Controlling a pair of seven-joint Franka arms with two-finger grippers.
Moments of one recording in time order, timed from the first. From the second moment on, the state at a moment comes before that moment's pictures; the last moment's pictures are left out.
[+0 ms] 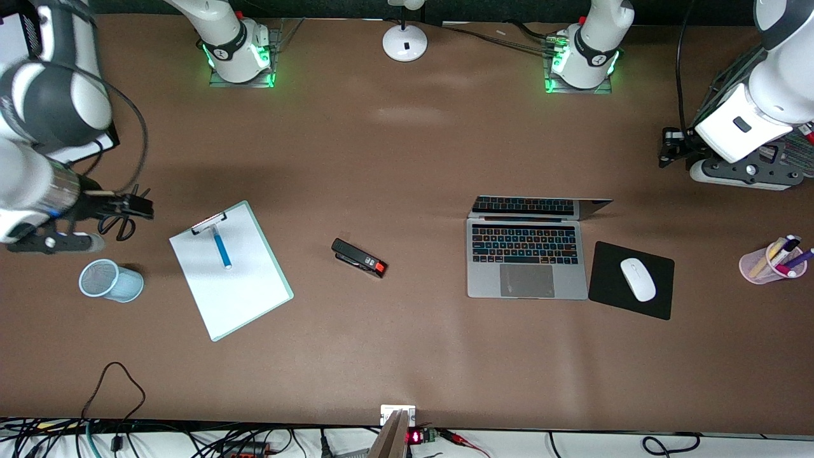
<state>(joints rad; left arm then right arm) -0.02 0.03 -0.09 -1.64 0.03 1.55 0.00 0.19 0.31 -0.20 -1.58 0.01 1.75 -0.05</state>
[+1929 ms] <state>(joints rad) -0.03 0.09 -0.34 -2.02 -0.10 1.98 -0.23 0.21 0.69 -0.17 -1.60 0.08 2.09 -0.37</state>
